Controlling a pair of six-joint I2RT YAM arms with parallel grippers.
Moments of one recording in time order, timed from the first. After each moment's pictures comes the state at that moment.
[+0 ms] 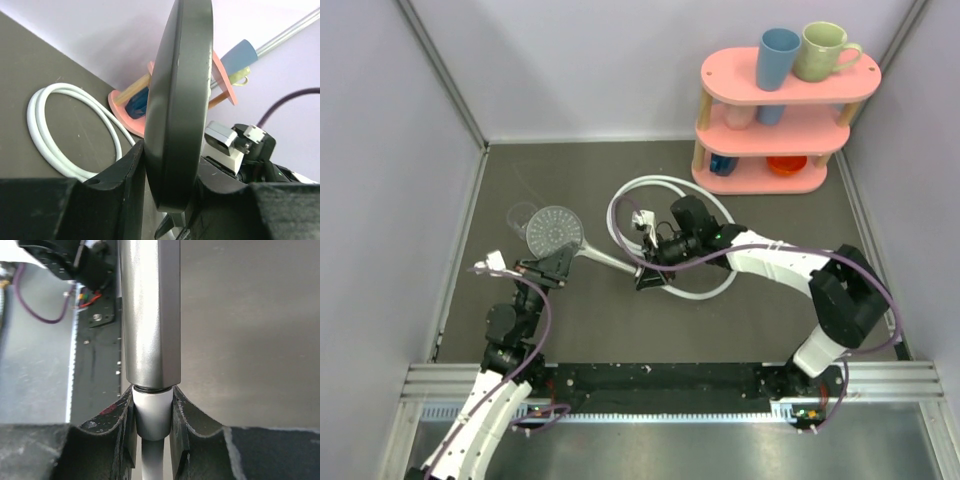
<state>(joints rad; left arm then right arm) -0.34 0.16 0.07 0.37 -0.03 -1.01 0.79 1.60 1.05 -0.12 -0.82 -0.08</state>
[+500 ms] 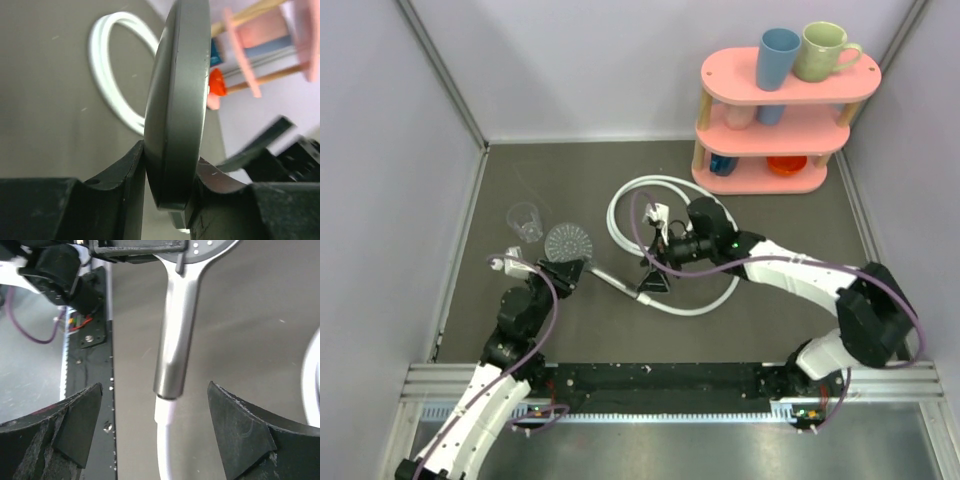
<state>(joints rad) -0.36 0.25 0.10 0.14 -0.02 -1.00 0.76 1.50 0.97 0.02 -0.83 0.03</state>
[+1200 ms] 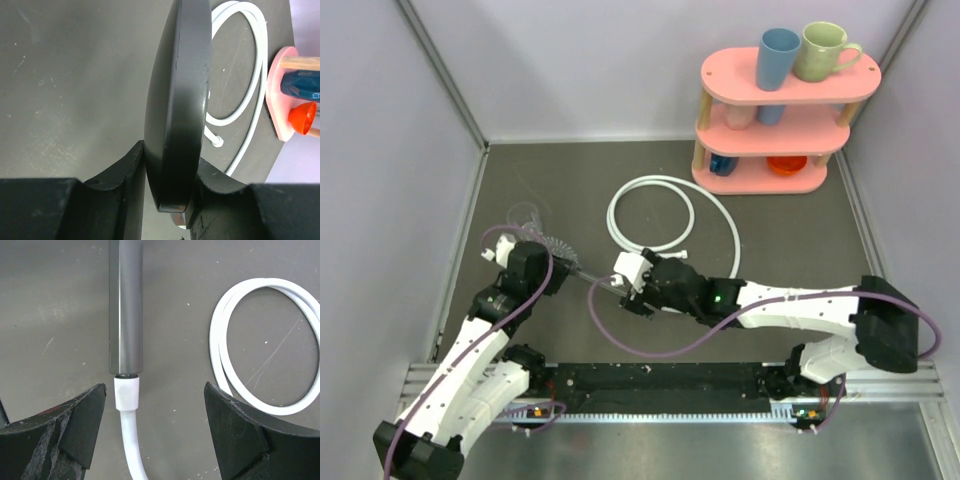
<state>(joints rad) -0.36 0.70 0.63 -0.62 -0.21 -1.25 1.21 1.36 0.85 0.03 0.20 -0.22</state>
